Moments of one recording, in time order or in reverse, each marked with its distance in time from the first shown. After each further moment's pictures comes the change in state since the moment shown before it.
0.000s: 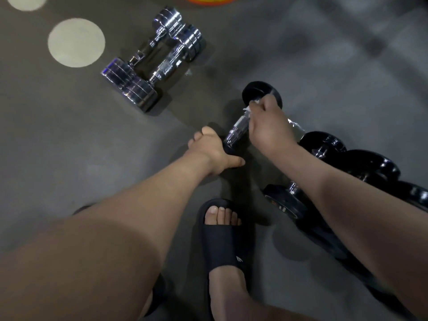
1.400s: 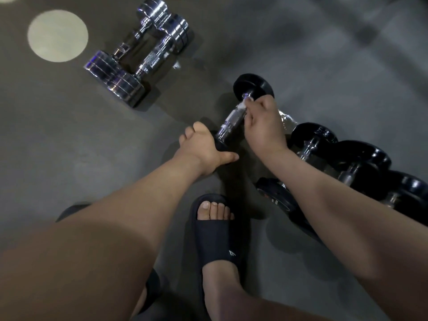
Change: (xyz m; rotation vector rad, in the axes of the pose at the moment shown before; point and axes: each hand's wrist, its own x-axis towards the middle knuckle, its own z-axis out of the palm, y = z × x) left_hand -0.009 0.001 0.009 -0.008 0.027 0.038; right_hand -0.023 0.005 0.013 0.308 0.190 0.111
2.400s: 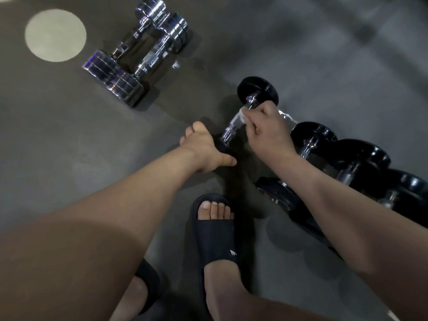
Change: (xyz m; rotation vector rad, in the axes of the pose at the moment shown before) left_hand 0.000 0.003 -0.007 0.033 -0.087 -0.037; right_hand -0.016 0.000 -0.015 -0.007 -0.076 -0.071
